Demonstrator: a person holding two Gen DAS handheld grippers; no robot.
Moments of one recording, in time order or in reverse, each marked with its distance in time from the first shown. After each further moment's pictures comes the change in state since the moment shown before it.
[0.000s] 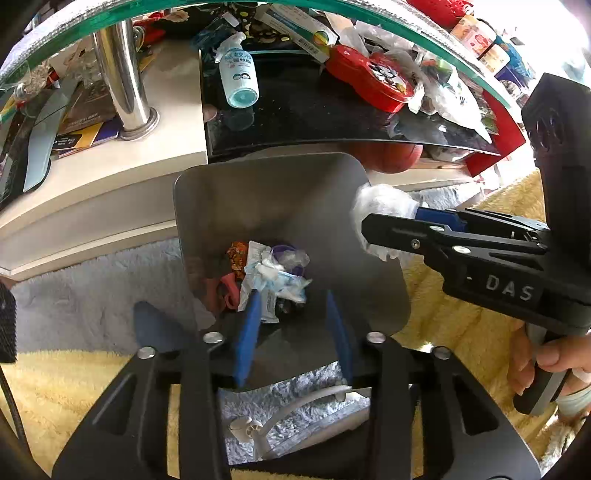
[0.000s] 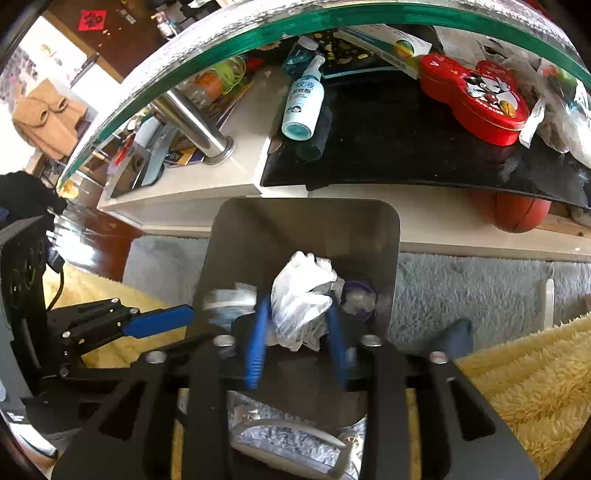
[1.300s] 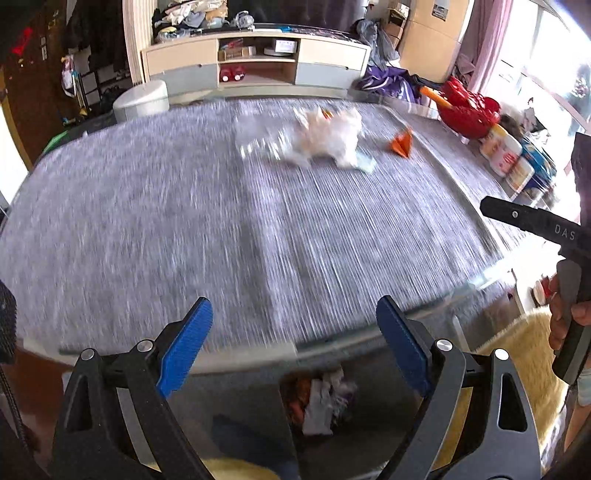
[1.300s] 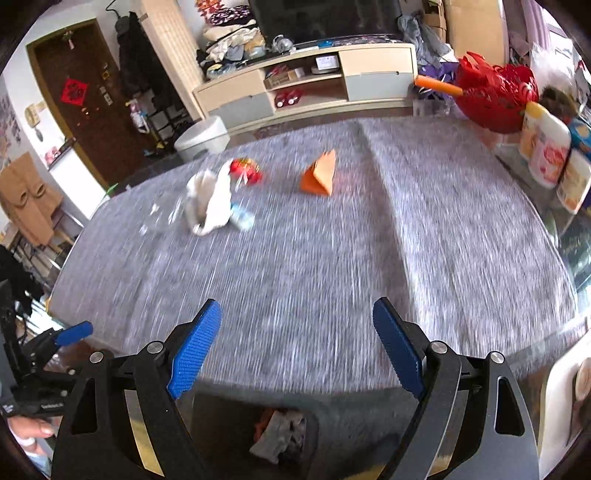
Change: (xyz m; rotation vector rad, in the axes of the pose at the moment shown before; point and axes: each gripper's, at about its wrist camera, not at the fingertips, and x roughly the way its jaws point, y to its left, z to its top) left arm -0.123 0.036 0.160 0.002 -0.329 0.176; right arm -0.121 -0.040 0.176 0.050 -0.371 -0.152
